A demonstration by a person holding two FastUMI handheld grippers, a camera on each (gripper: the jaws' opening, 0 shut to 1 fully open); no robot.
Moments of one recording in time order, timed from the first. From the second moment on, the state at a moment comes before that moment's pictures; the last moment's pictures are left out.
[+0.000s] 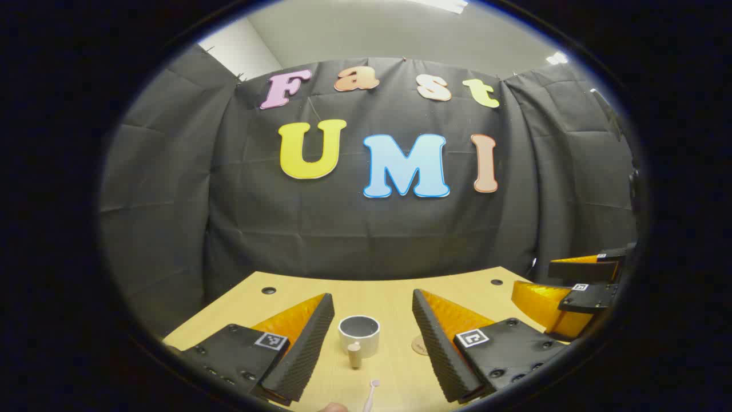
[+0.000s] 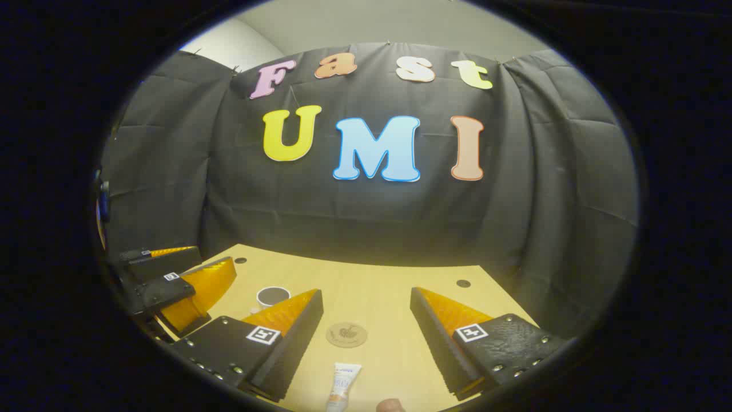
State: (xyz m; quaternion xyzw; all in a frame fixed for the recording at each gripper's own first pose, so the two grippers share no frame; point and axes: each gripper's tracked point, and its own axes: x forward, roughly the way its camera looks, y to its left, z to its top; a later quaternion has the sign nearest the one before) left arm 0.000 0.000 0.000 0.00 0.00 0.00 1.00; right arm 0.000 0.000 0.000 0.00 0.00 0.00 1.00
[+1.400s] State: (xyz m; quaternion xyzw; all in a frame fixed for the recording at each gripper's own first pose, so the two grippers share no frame) left arm 0.020 -0.006 -0.131 -0.01 0.23 -0.02 0.97; right arm 0.014 0.025 -0.114 0.04 0.24 0.04 0.97
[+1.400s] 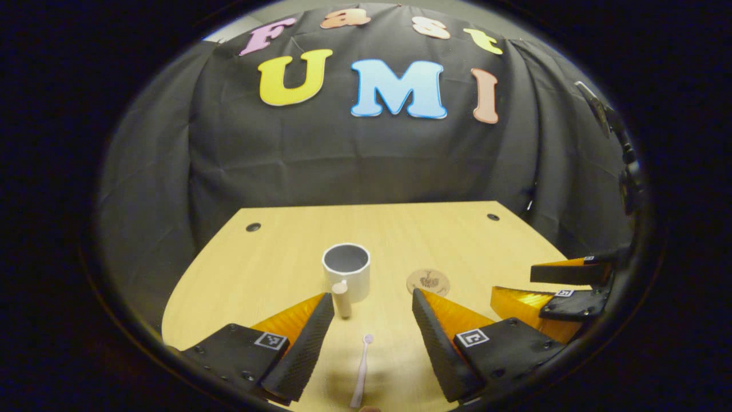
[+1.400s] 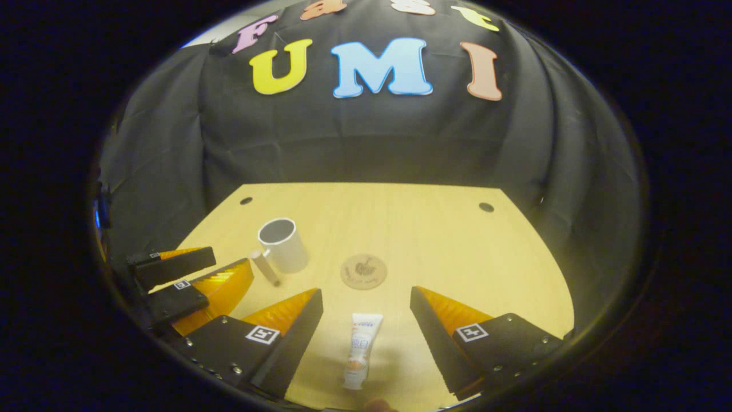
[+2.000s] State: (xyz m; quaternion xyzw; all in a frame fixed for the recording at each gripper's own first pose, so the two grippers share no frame) left arm 0.021 -0.002 -0.239 -0.01 0.44 -0.02 0.90; right arm 0.012 0.033 -0.198 0.06 0.43 0.05 0.90
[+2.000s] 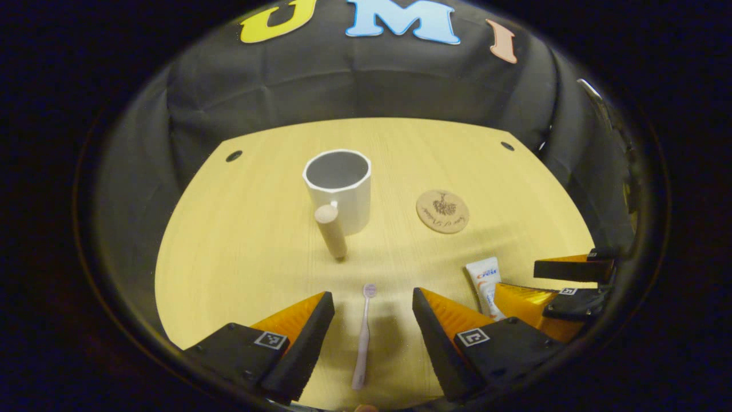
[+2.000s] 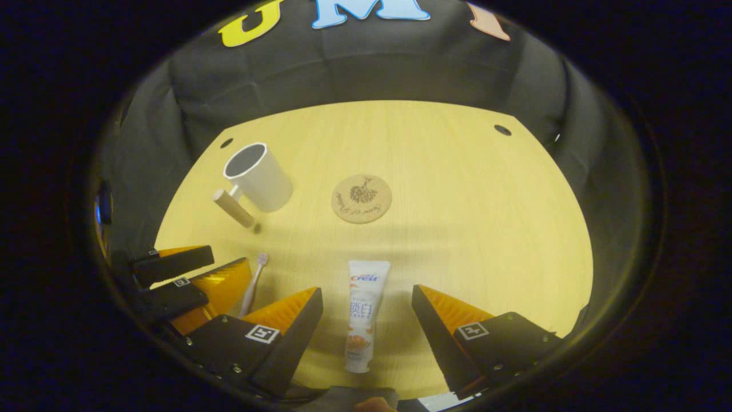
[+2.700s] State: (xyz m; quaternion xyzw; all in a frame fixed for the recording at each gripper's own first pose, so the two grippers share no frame) left arm -0.020 -0.005 -0.313 -0.02 0.62 -0.02 0.79; right arm -0.002 0.039 -0.251 0.07 0.55 0.04 0.83
